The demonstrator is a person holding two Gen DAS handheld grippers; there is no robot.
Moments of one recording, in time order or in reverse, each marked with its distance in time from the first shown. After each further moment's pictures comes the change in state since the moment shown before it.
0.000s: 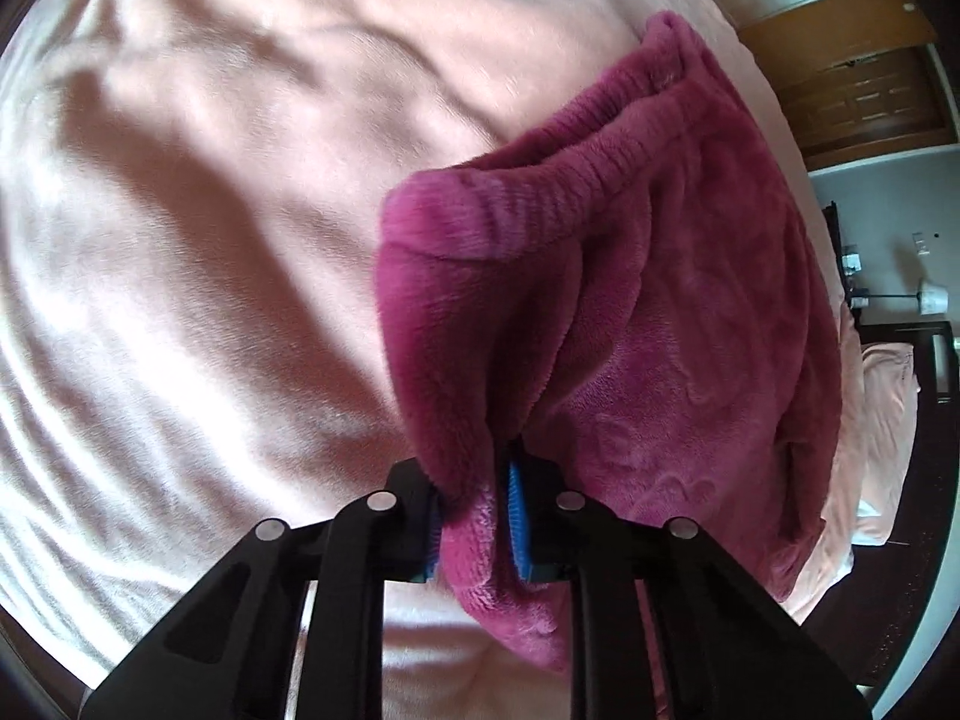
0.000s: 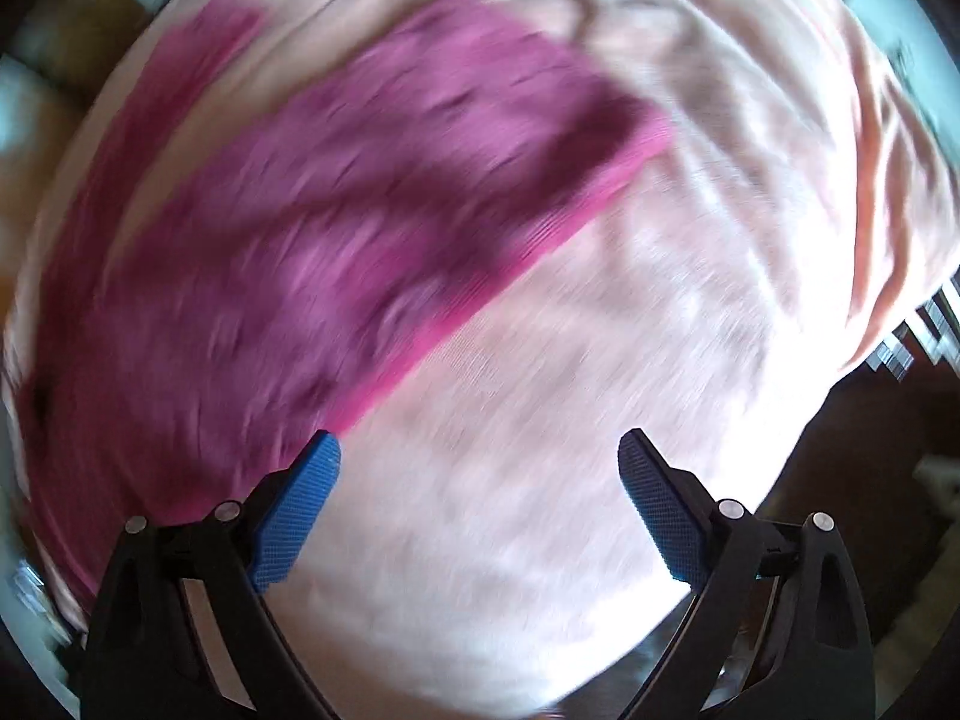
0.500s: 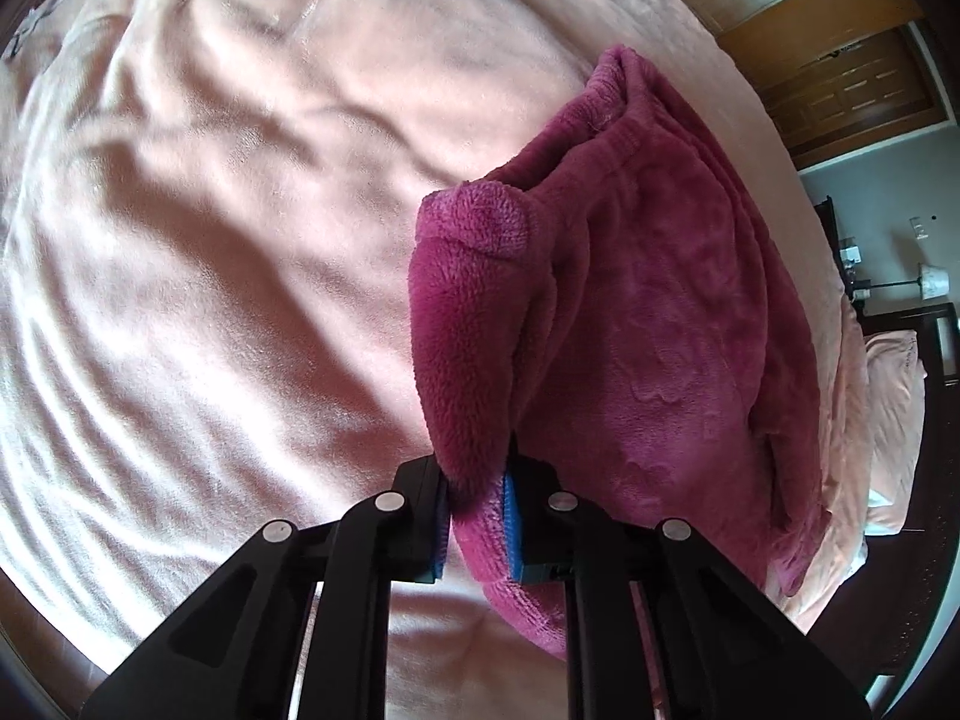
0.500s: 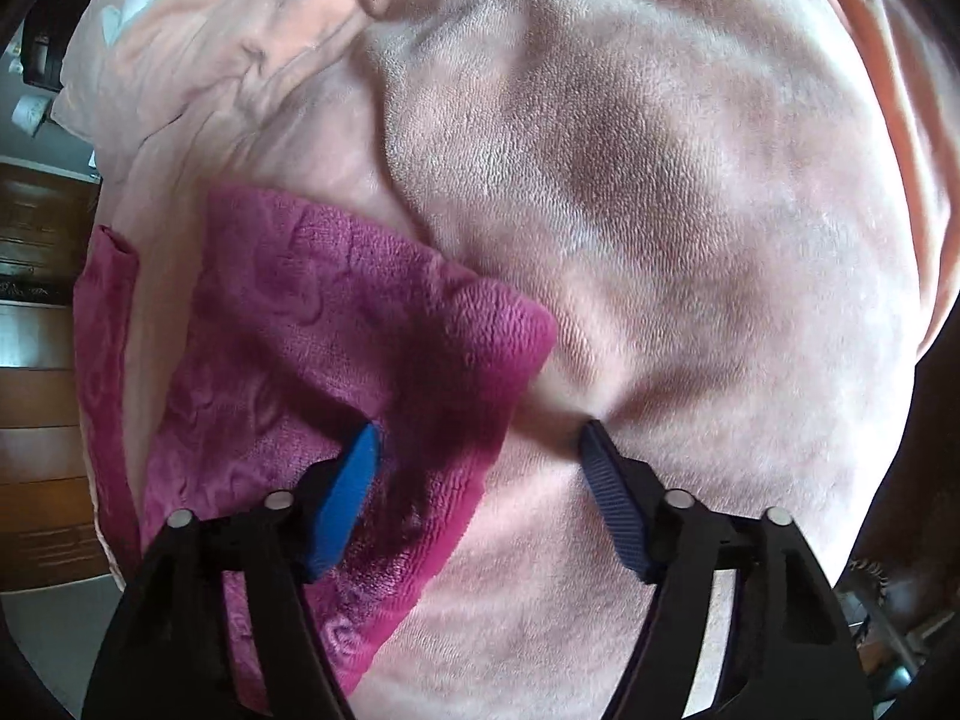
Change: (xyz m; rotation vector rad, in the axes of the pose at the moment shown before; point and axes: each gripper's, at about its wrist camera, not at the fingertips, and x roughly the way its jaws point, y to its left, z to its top) left arm -0.028 -0.034 0.000 0.047 -0.050 0.041; right arm 0.046 -0.068 0.076 0.339 -0.039 0.140
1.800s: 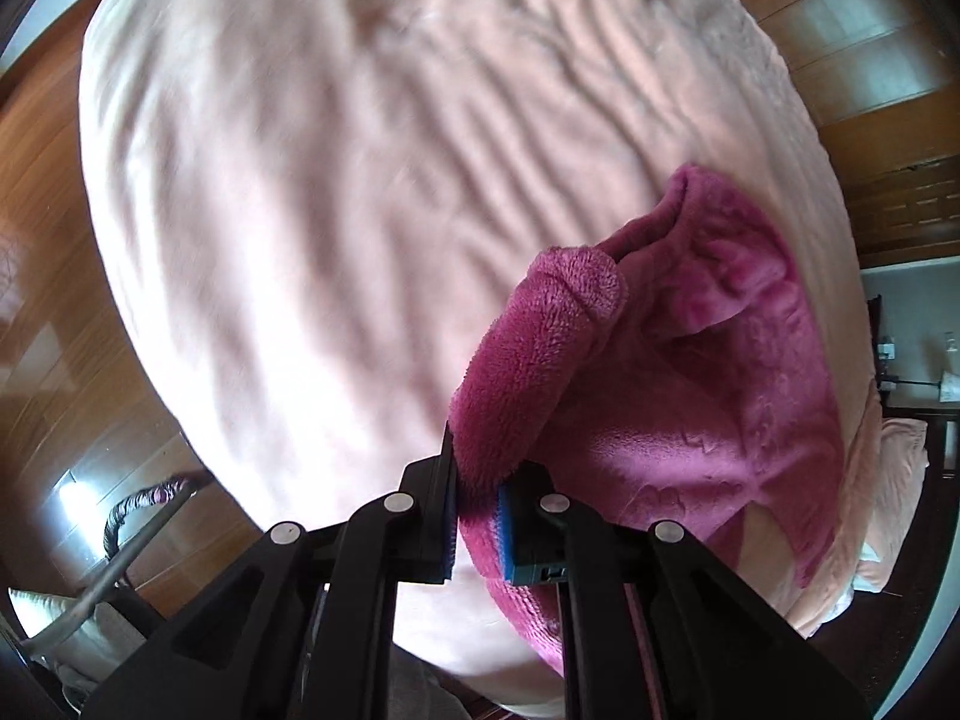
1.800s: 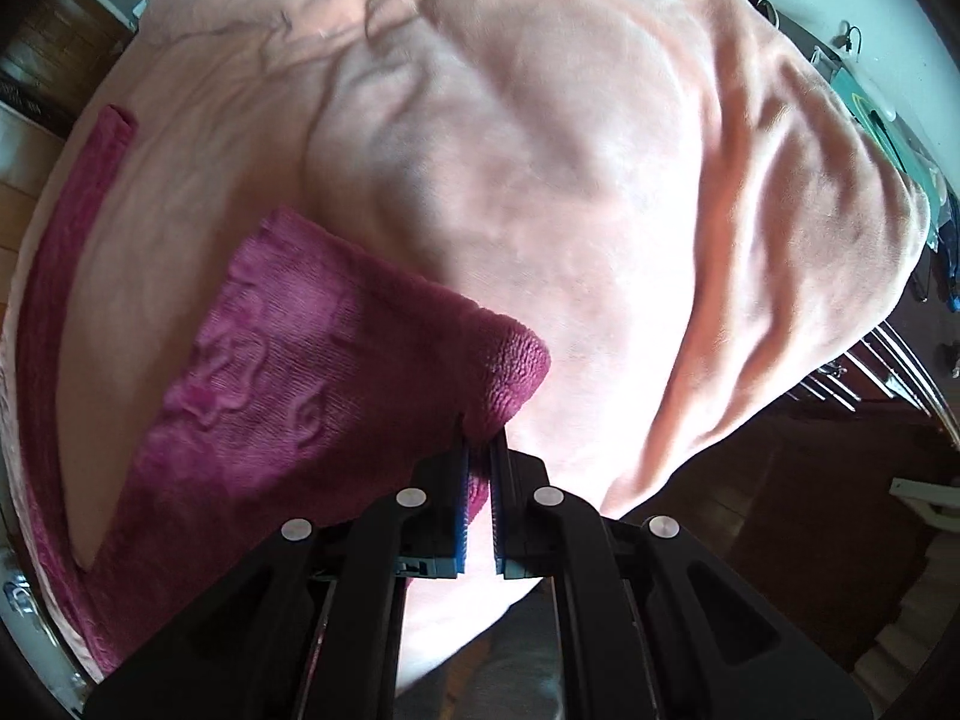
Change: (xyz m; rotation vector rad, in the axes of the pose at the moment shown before) left arm -0.128 0.200 -0.176 -0.274 -0.048 0.078; right arm -0.092 -0.081 0.003 -0.388 0.015 -0.204
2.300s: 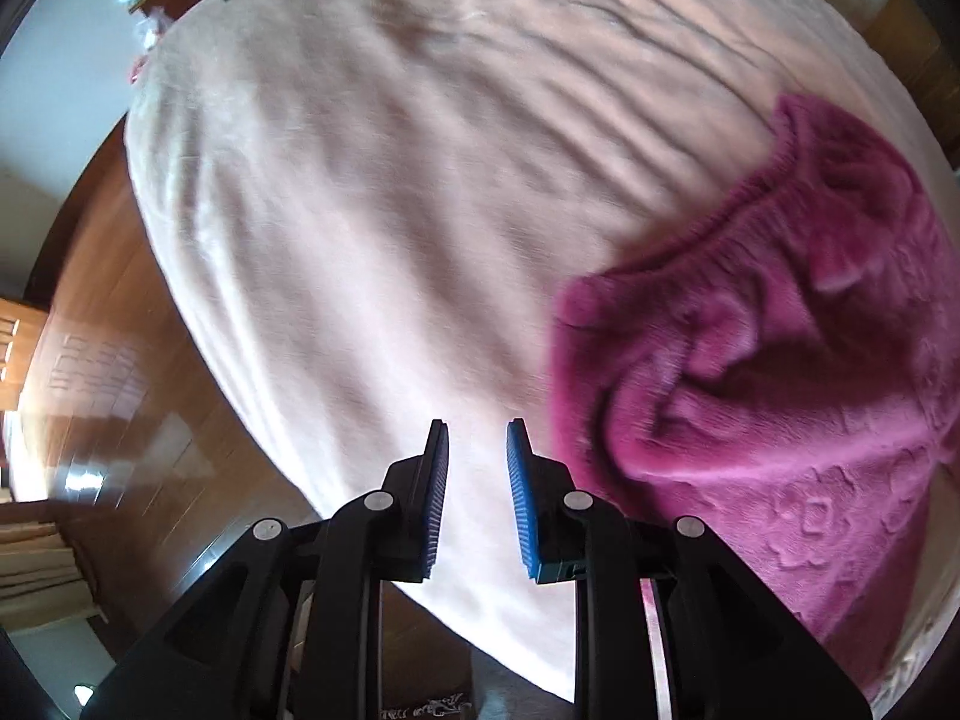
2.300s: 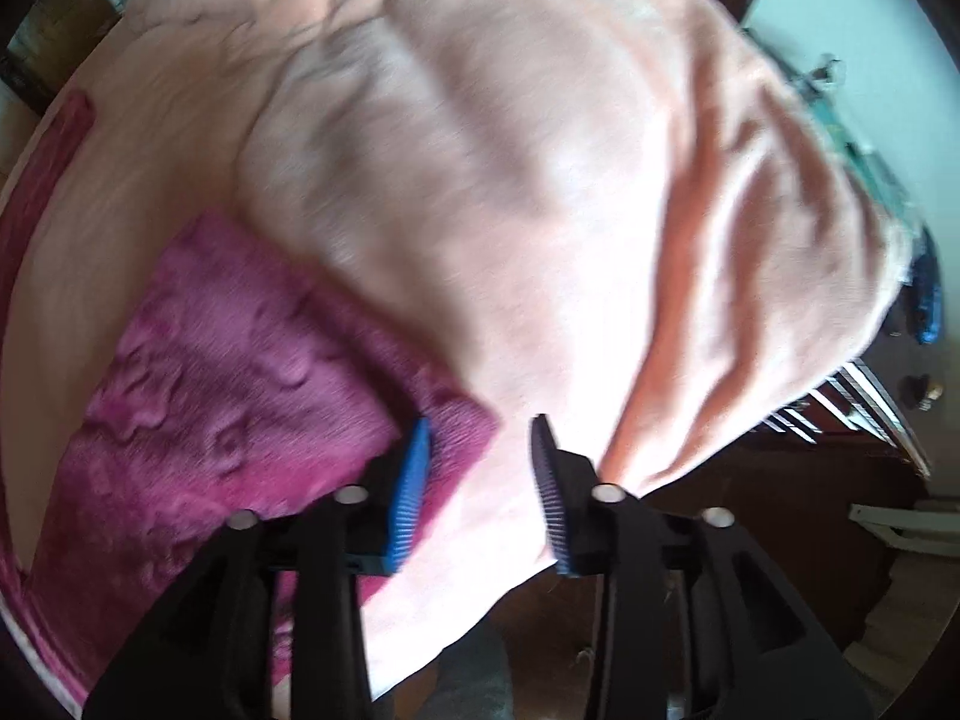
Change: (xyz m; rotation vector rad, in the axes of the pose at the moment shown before) left arm 0.030 0.018 0.004 0.195 -0.086 0.373; right arm 0.010 -0.017 -0.001 -0.034 -0.081 -0.148
